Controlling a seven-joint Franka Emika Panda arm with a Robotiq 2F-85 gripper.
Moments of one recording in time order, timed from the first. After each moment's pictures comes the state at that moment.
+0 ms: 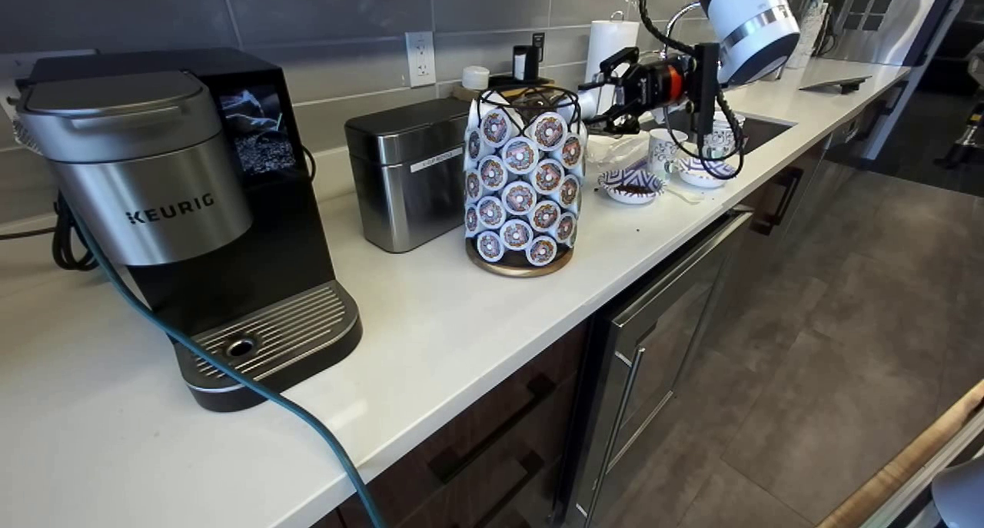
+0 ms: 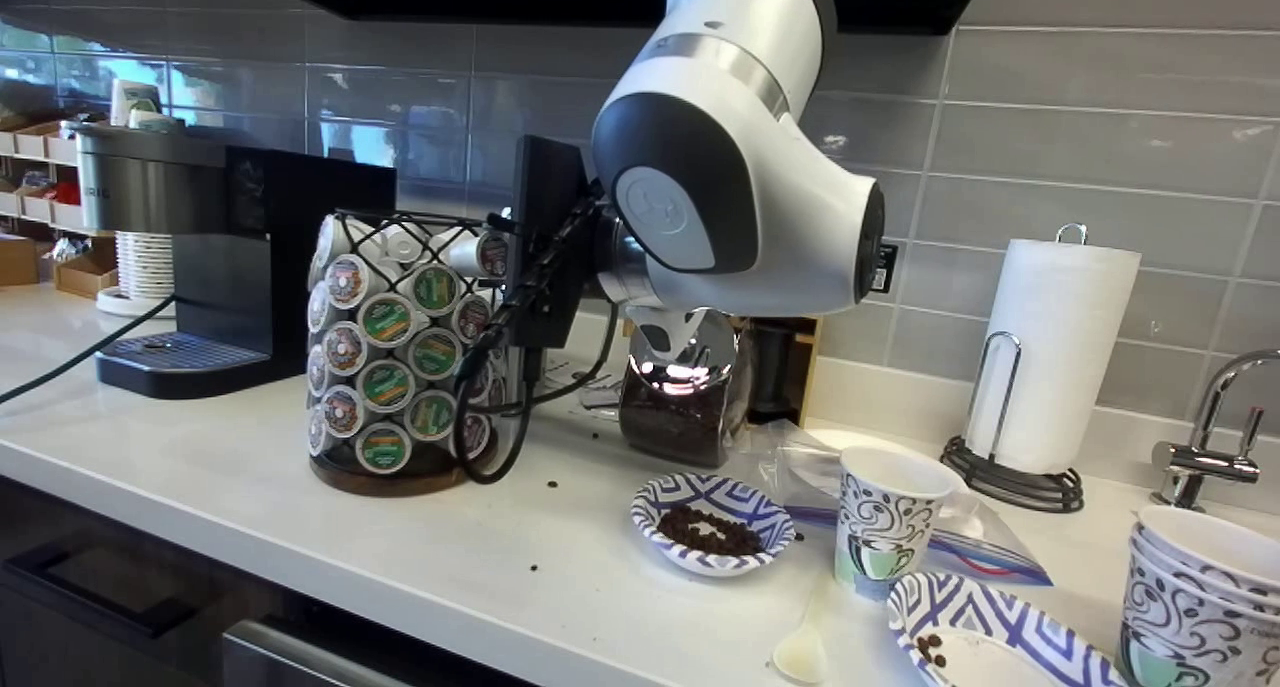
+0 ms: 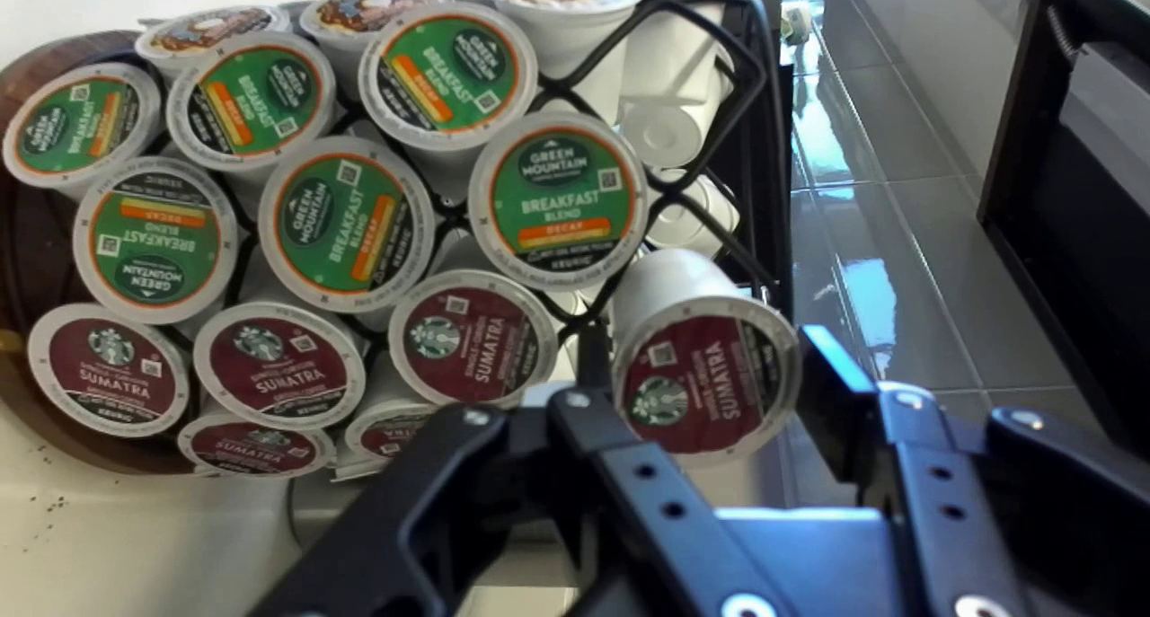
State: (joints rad) arm -0.15 0.38 -0.08 -1.88 1.37 1.54 -0.58
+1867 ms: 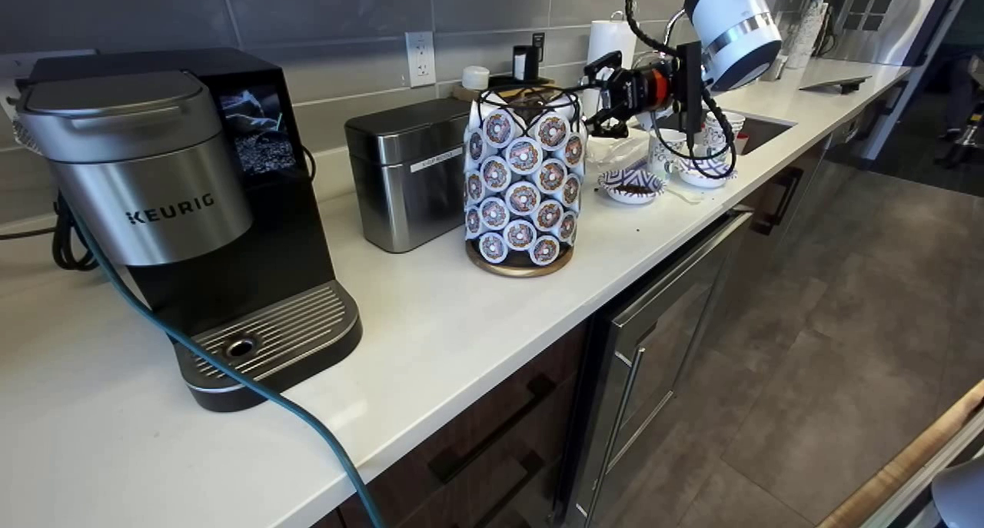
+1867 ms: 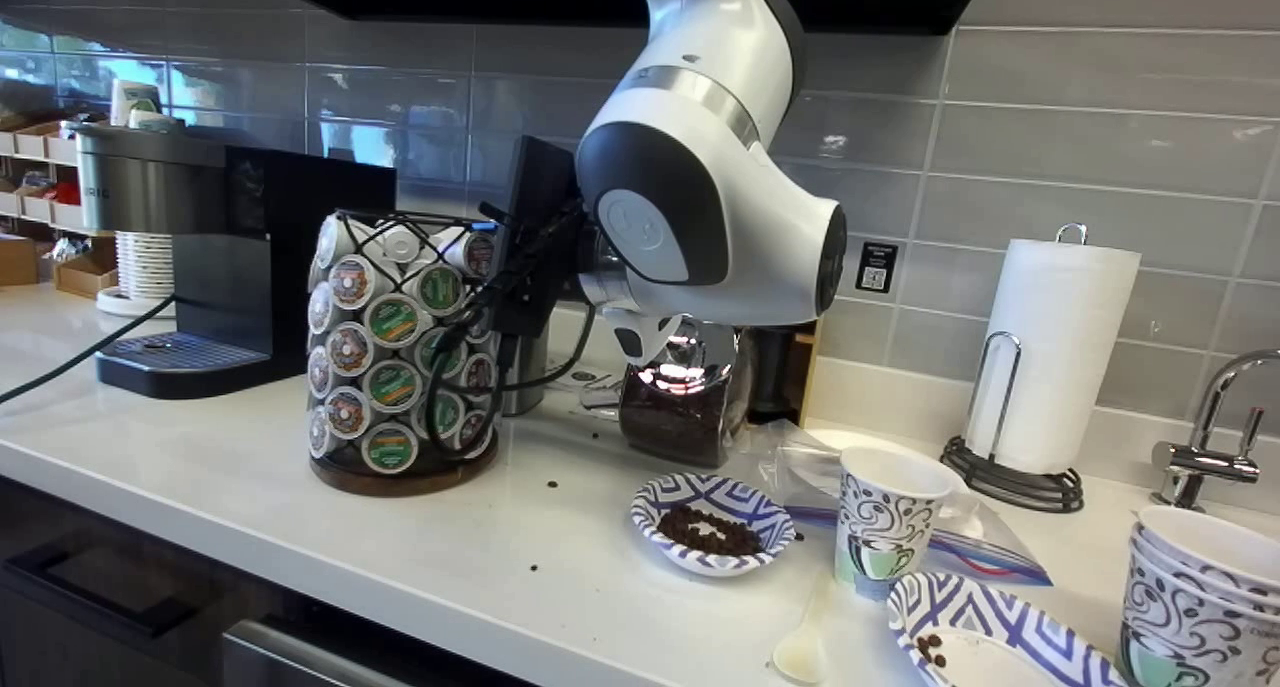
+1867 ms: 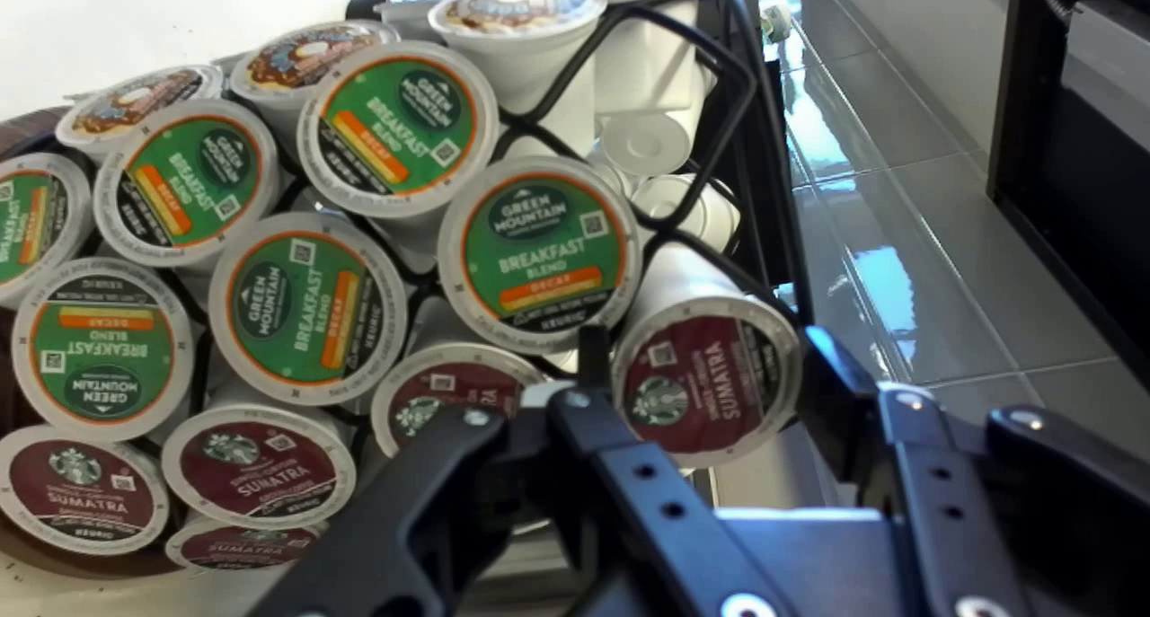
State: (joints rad) arm -0.14 0.41 -0.05 -1.86 1.39 1.54 -0.47
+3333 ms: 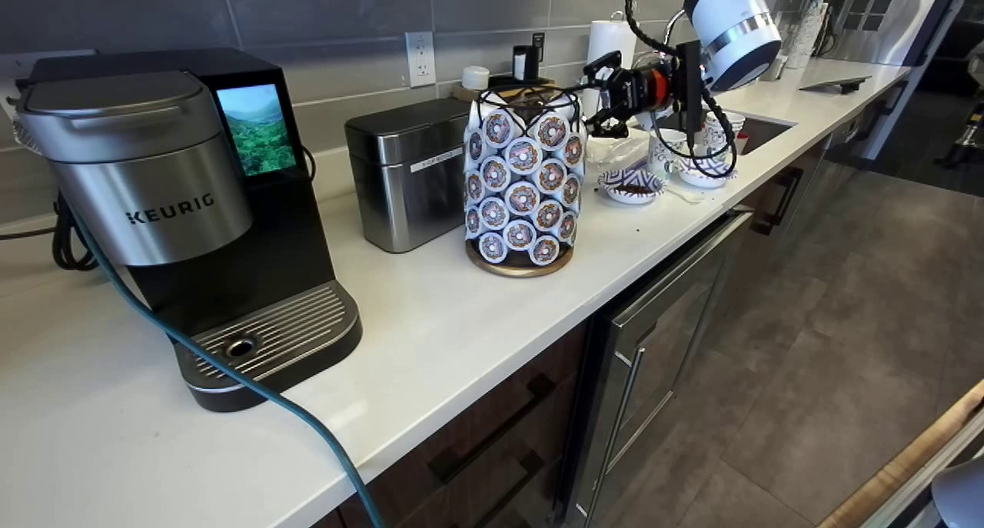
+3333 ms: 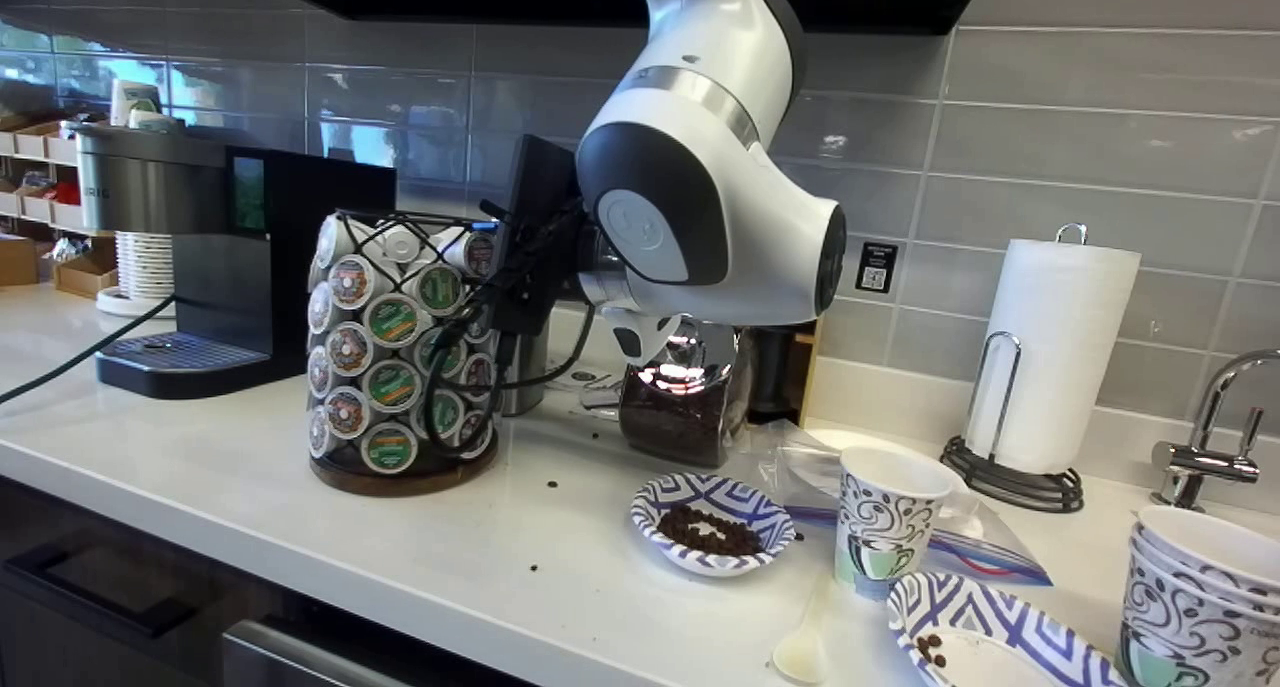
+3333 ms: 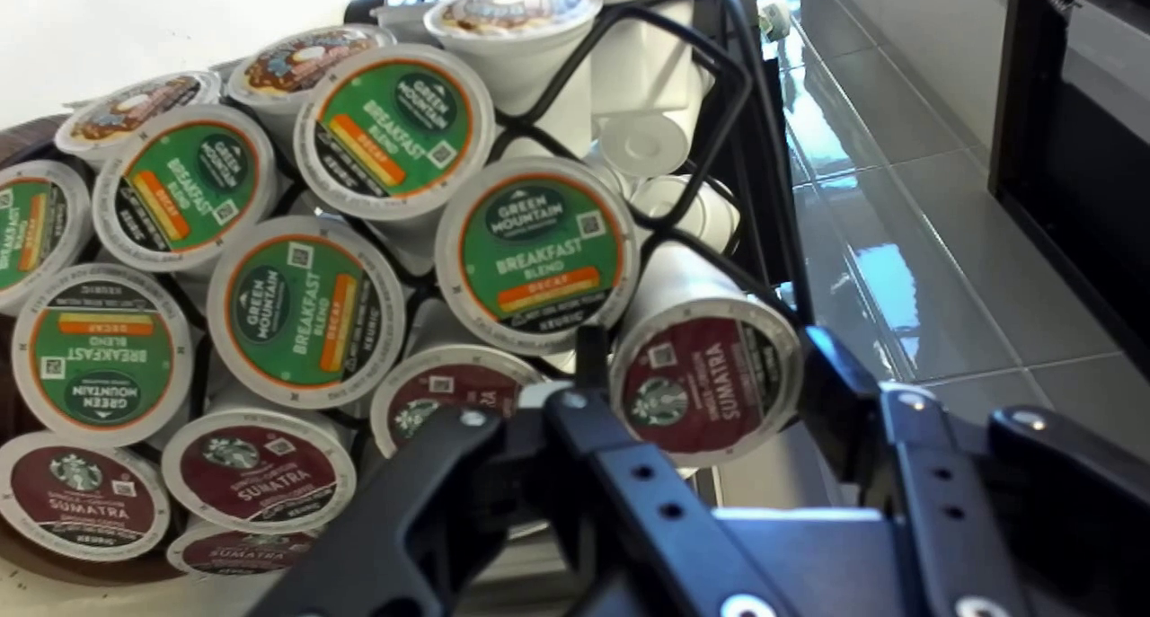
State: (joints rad) arm -0.14 0.41 -0.05 -1.86 1.39 1.54 -0.46
